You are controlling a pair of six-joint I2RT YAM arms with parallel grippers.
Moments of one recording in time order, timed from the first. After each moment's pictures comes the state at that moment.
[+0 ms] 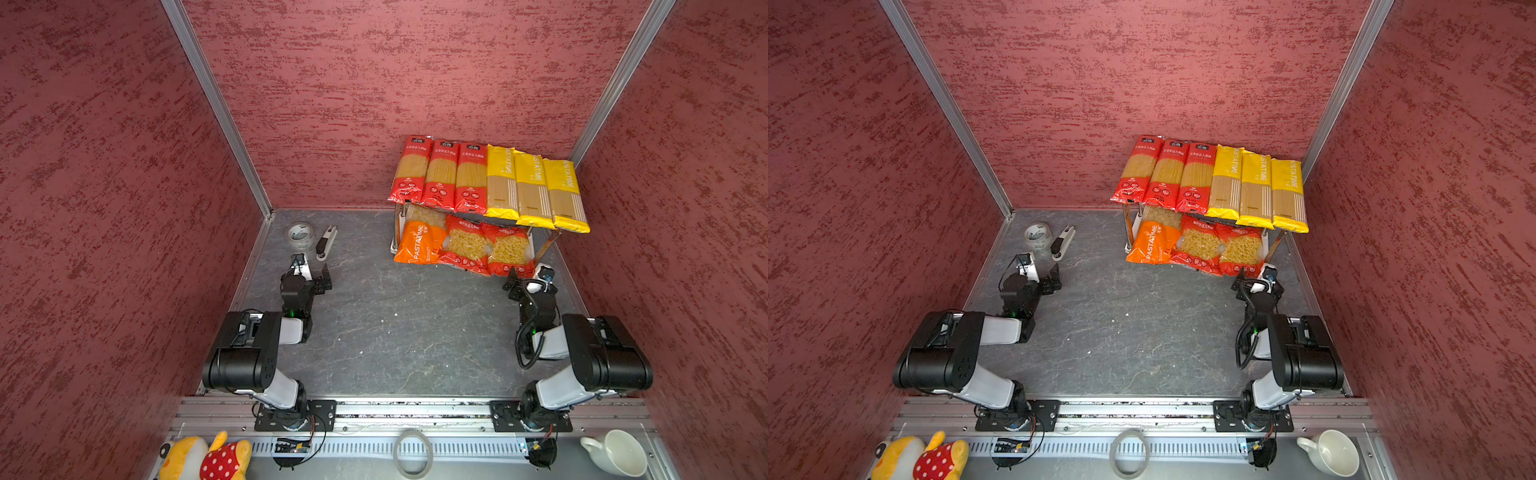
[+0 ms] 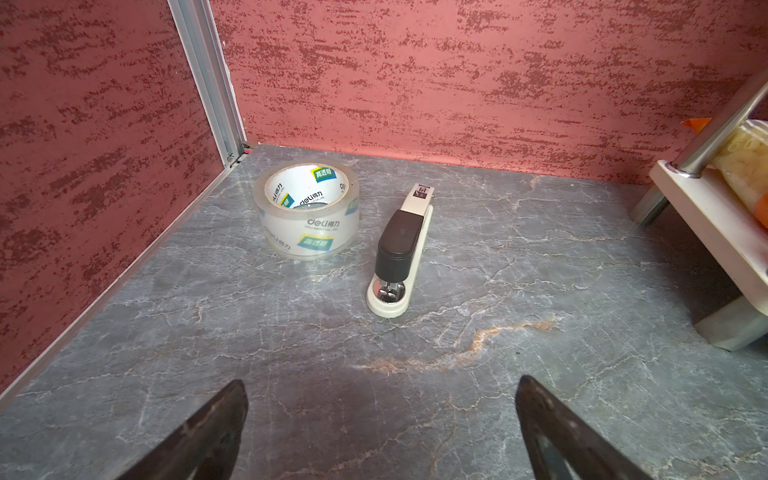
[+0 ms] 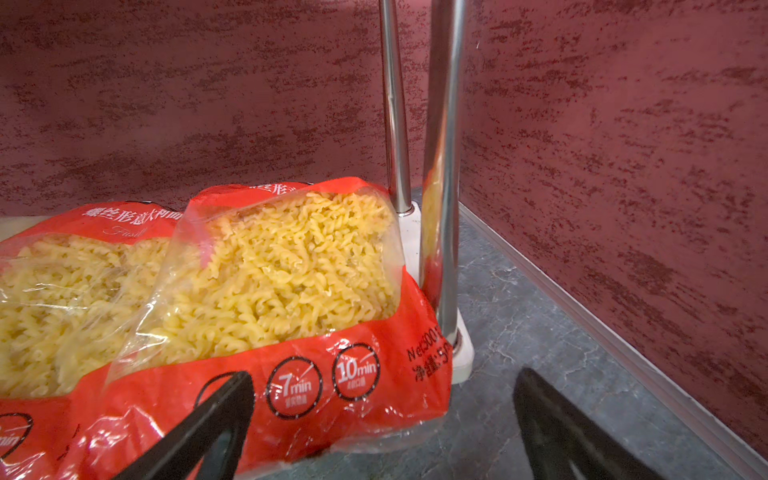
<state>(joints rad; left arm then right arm) 0.01 1.54 0.36 0.92 -0.08 -0.09 -0.07 1.55 0.20 1.25 0.21 0.15</state>
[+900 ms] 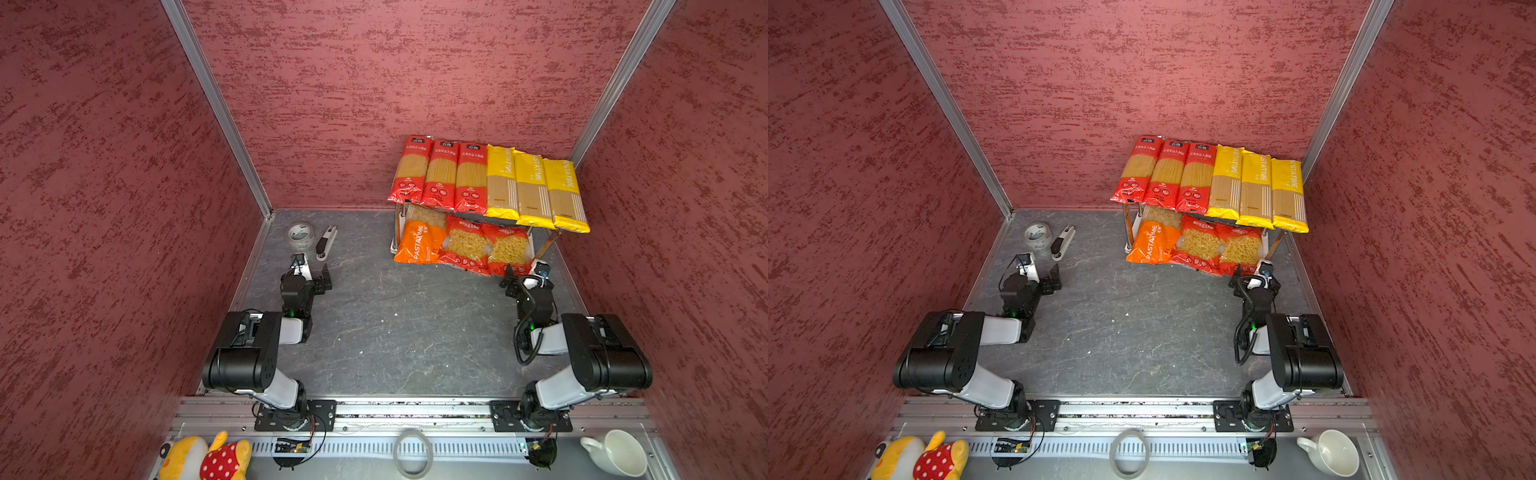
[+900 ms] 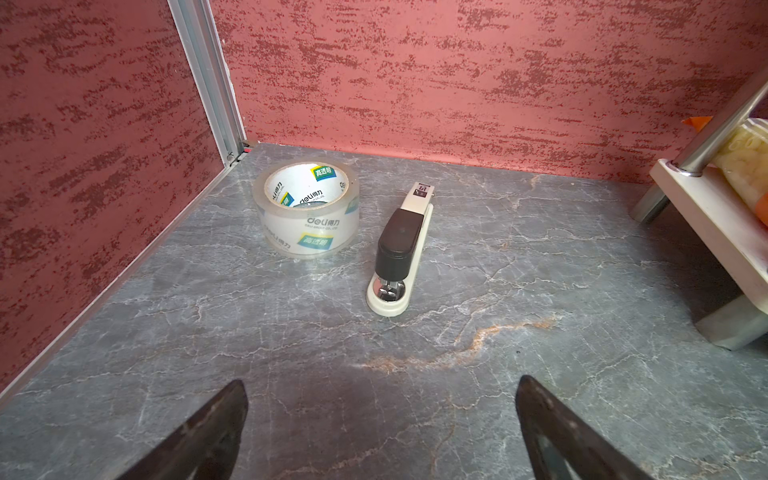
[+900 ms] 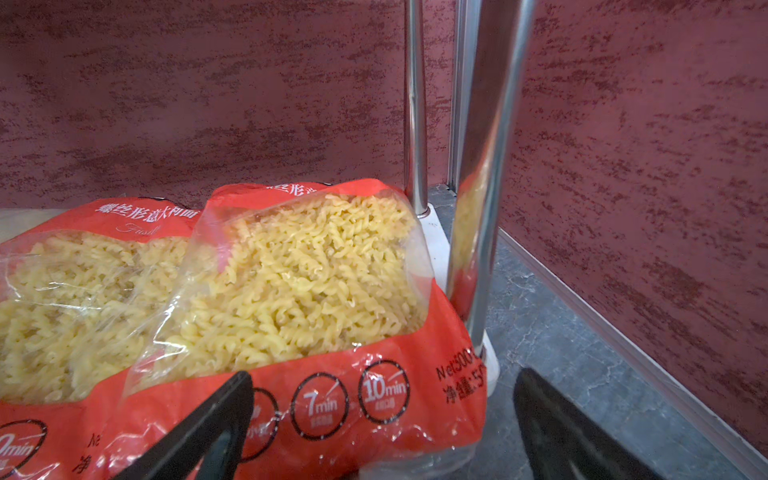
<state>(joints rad) 0.01 1.54 0.36 0.92 -0.08 -0.09 -0.05 1.55 0.25 1.19 0.21 0.14</state>
